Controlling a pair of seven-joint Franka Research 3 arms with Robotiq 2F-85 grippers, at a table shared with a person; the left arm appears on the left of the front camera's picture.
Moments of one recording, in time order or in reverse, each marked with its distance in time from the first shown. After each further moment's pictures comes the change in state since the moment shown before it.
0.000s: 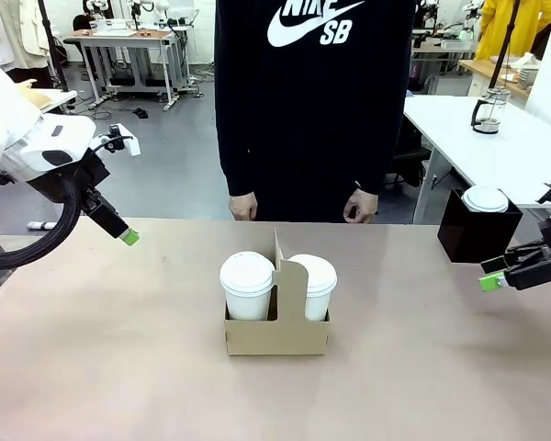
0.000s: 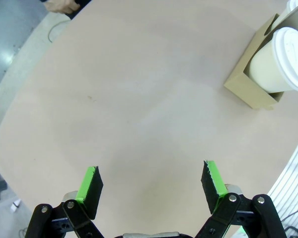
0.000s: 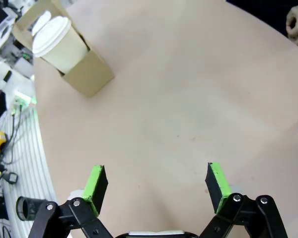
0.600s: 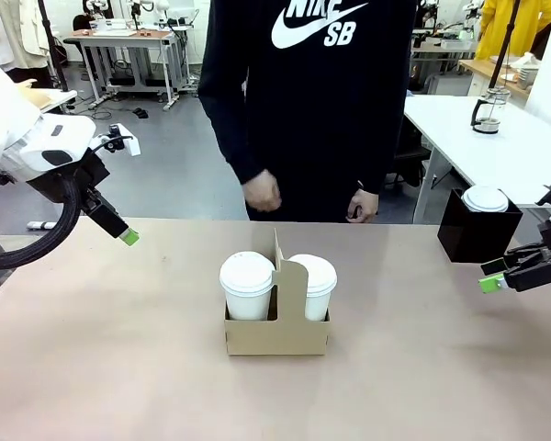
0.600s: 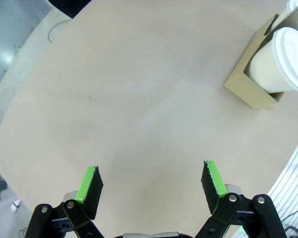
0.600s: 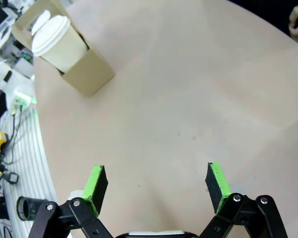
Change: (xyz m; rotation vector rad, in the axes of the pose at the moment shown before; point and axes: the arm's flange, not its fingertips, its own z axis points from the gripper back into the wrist) left arm 0.000 0.000 0.000 0.000 0.000 0.000; right arm -0.002 -0.001 -0.001 0.003 0.002 -0.005
